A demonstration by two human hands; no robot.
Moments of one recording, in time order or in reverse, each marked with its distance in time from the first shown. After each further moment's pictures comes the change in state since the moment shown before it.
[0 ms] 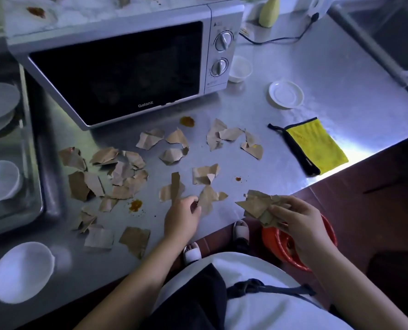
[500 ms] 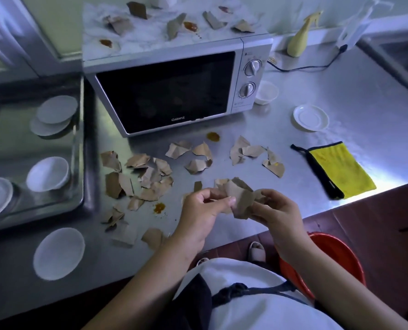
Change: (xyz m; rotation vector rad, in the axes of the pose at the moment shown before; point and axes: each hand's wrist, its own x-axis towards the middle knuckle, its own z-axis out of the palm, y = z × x) left_hand -0.044 0.077 -0.074 -0.850 -0.022 -0.139; right_hand 0.001 -0.008 0.066 -0.011 -0.233 -0.171
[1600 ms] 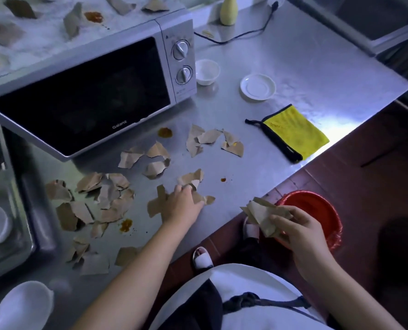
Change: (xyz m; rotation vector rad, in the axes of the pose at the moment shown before) left_hand 0.105 -0.081 0.033 1.252 -0.108 0.127; right_hand -0.044 0.039 -0.093 0.148 0.409 0.189
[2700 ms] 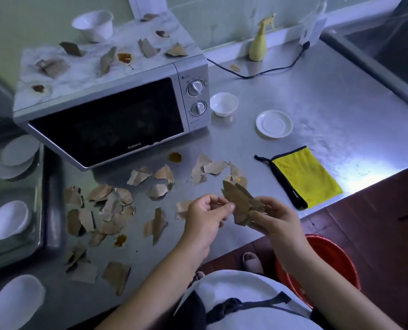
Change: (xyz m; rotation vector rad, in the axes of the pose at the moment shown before) left_hand -0.043 0.138 -0.057 -1.157 0.080 -0.164; right_hand 0.078 -0.084 0.025 -0.008 -0.427 -0.136
